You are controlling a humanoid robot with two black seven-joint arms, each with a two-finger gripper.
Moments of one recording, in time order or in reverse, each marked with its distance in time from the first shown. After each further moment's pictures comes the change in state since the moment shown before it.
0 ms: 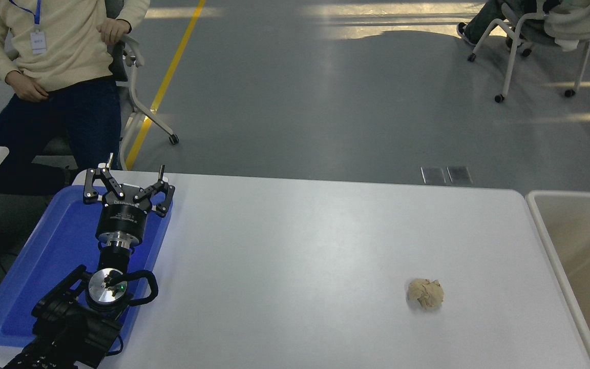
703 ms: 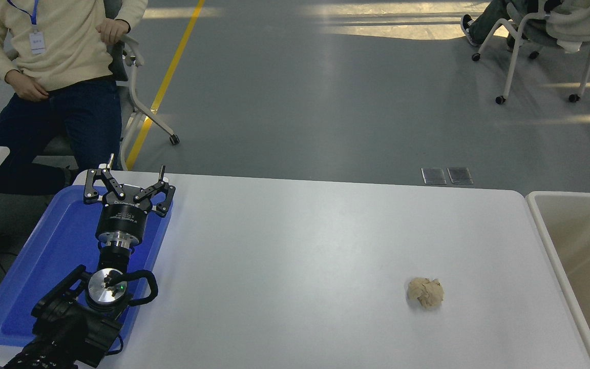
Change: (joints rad) left arm 0.000 0.000 0.000 0.000 0.000 0.001 0.000; right arm -0.404 0.153 0.040 -0.280 0.183 -0.216 0.004
